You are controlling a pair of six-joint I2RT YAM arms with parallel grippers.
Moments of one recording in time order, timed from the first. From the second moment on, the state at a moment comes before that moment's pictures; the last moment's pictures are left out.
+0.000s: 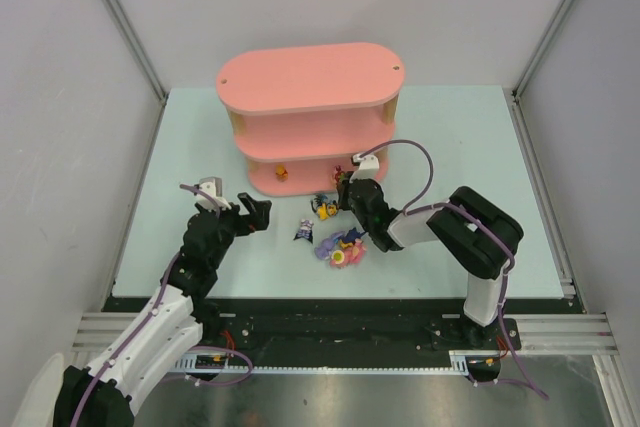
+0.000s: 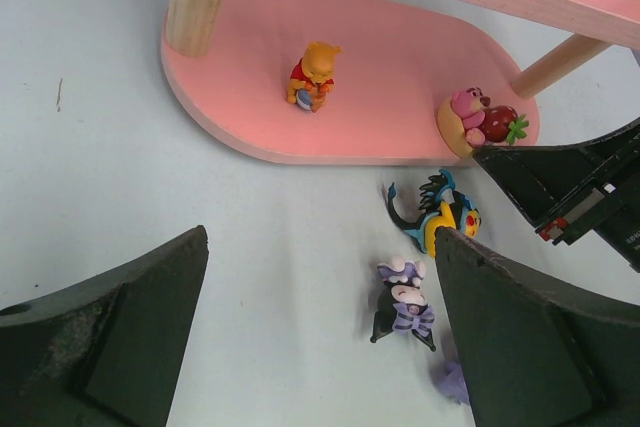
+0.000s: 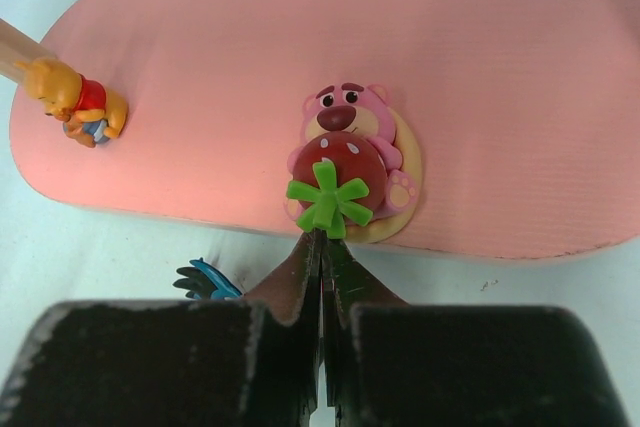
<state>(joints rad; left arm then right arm) -0.37 0.60 0.24 0.12 -0.13 -0.49 0.80 1.86 0.78 0.75 0.40 0.46</state>
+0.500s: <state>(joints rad) -0.37 0.60 0.24 0.12 -0.13 -0.49 0.80 1.89 0.80 0.77 0.42 0.45</state>
